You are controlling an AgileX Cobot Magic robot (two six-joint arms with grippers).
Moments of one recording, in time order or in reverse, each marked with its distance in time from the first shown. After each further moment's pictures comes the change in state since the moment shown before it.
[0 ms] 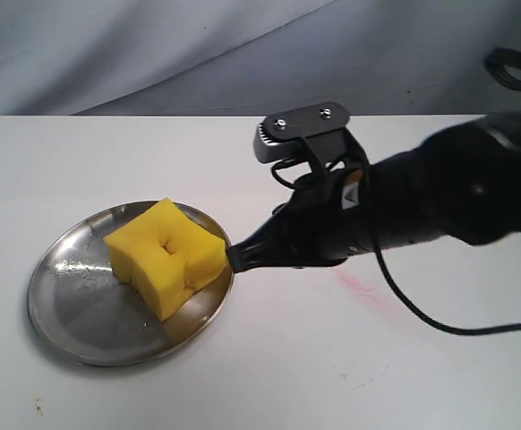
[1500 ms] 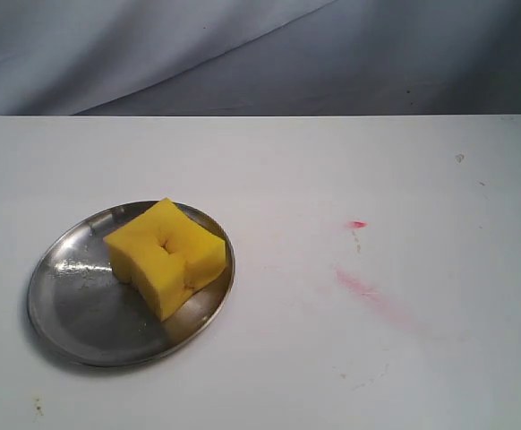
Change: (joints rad) left arm 0.000 0.000 0.000 0.000 0.000 0.000; right arm -0.562 -1.386 0.930 -0.102 -0.377 0.064
